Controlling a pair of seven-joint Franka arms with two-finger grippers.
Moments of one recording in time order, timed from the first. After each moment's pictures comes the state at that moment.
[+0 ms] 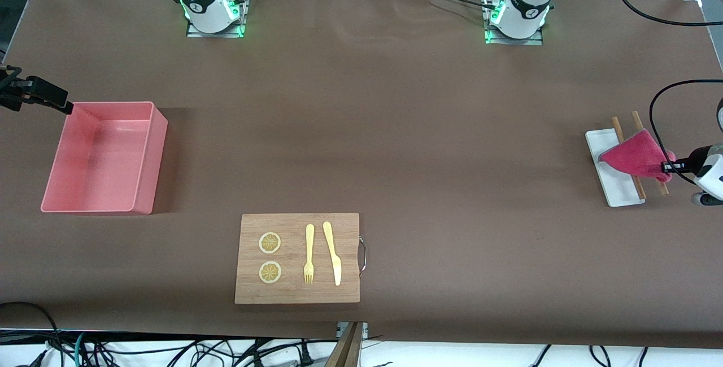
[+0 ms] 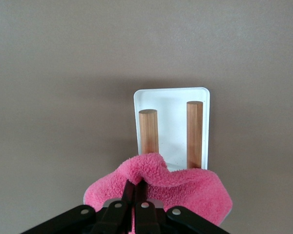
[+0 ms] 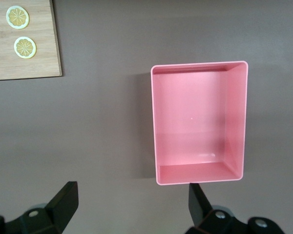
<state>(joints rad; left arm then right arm) 0.44 0.51 -0.07 -1.63 0.22 1.96 0.17 -0.08 0.12 0.02 -1.44 -0.03 1.51 -0.01</state>
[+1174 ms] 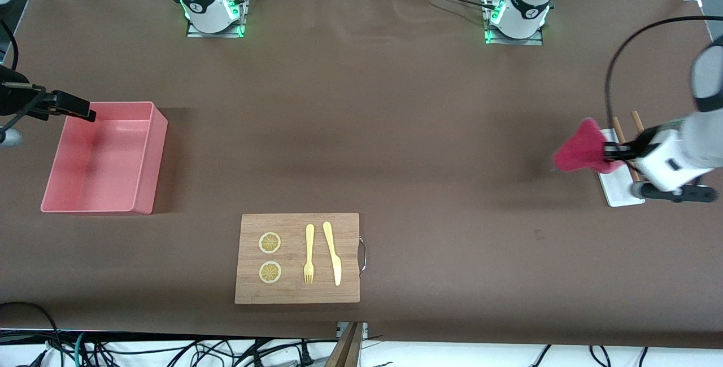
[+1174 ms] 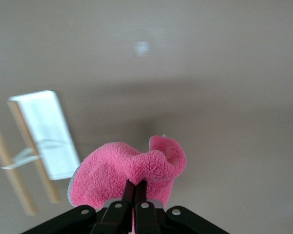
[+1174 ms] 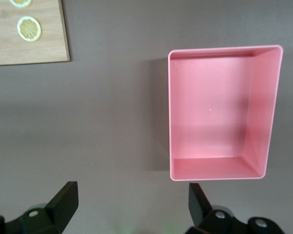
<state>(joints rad) 0.31 0.41 -0.49 -1.36 0.14 1.50 -0.16 -0.07 0.19 0.02 -1.45 0.02 1.49 -0.02</state>
